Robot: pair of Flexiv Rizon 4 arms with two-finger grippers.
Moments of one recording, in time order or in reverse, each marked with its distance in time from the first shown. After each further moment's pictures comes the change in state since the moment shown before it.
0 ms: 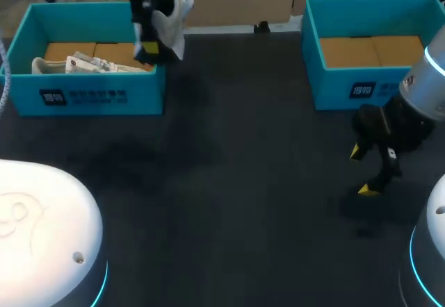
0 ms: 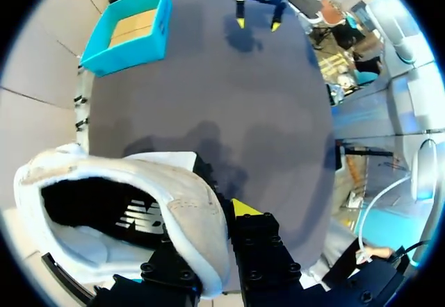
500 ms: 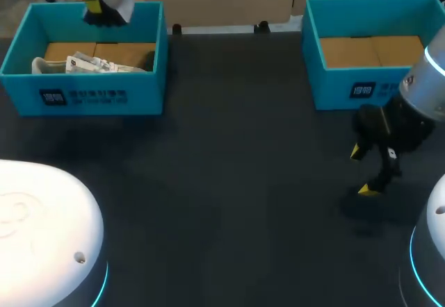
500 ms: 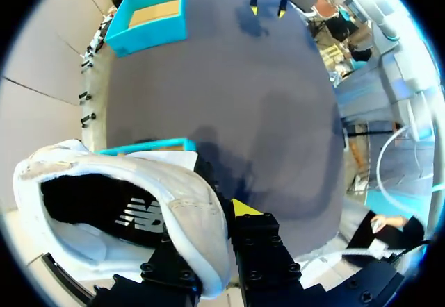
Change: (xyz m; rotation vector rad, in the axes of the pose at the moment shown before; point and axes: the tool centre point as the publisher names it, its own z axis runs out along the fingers) left arm -0.091 0.113 -0.026 -0.002 0.005 0.078; right arm 0.000 0.000 0.000 0.000 0.000 0.000
